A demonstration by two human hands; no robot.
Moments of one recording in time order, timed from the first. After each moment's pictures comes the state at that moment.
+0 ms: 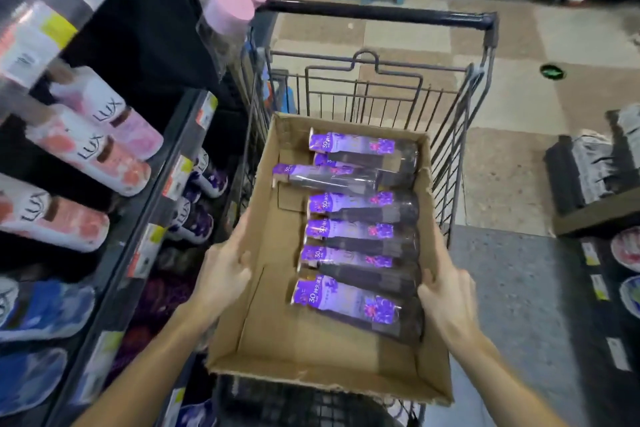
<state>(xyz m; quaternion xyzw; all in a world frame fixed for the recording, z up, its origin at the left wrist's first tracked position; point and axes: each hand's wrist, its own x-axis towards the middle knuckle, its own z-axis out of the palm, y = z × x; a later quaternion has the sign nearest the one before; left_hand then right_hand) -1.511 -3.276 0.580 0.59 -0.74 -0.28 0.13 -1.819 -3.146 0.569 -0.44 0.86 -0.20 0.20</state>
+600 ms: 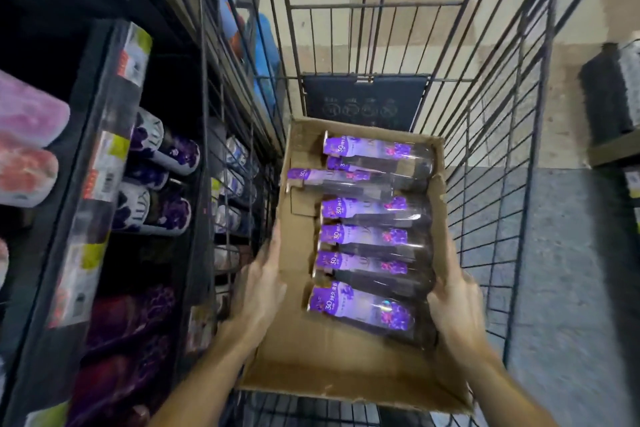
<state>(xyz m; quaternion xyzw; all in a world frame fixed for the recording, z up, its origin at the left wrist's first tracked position) -1.538 -3.279 0.426 0.56 -0.78 -0.27 0.03 -1.791 -3.141 0.416 -0.35 0.88 -0.17 0.27</state>
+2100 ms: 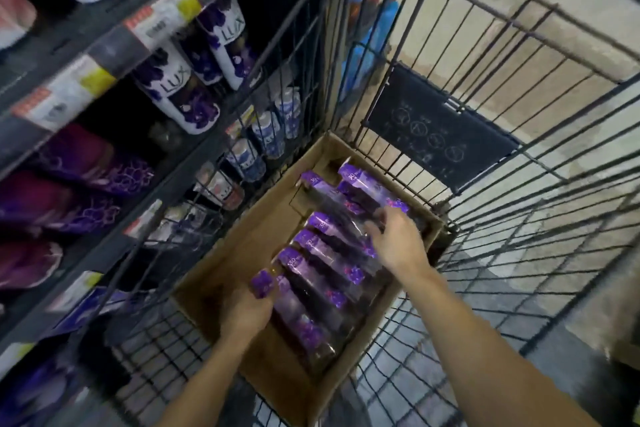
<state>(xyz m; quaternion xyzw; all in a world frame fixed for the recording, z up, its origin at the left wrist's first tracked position) -1.620 -3.168 0.343 0.85 -0.24 -0.46 0.11 -1.832 -3.315 0.369 -0.63 0.70 -0.05 0.35</state>
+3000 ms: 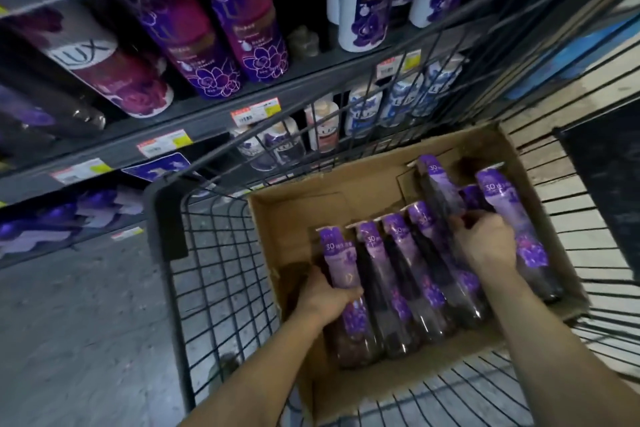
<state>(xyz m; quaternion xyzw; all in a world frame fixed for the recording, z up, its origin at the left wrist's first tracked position) -1.658 -3.125 0.258 0.77 0.04 -0.59 0.26 -1.779 -3.344 0.289 -0.71 0.65 0.06 0.25</state>
